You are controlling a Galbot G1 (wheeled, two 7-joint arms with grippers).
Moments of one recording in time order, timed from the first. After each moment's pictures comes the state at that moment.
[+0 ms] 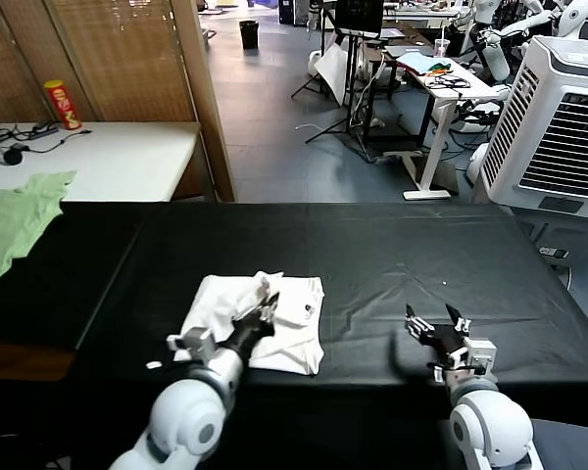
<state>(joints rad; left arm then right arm) 1.22 -1.25 -0.14 -2.09 -0.69 0.43 -0.29 -1.38 1.31 0.57 2.07 0.30 -0.53 0.15</state>
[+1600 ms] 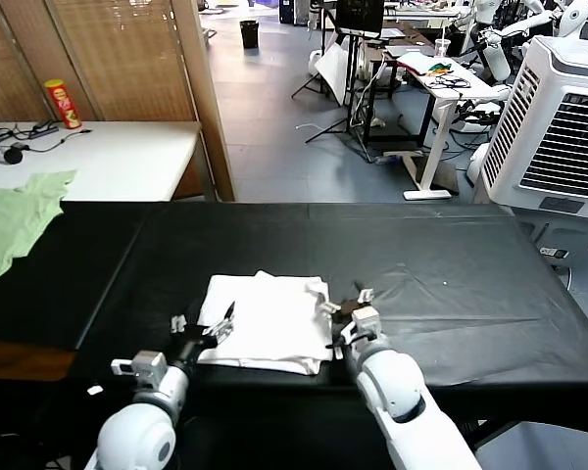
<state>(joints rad) 1.41 -1.19 -0.42 -2.06 -0.46 0.30 -0.15 -1.10 1.35 0.20 1.86 0.12 -0.50 0.18</state>
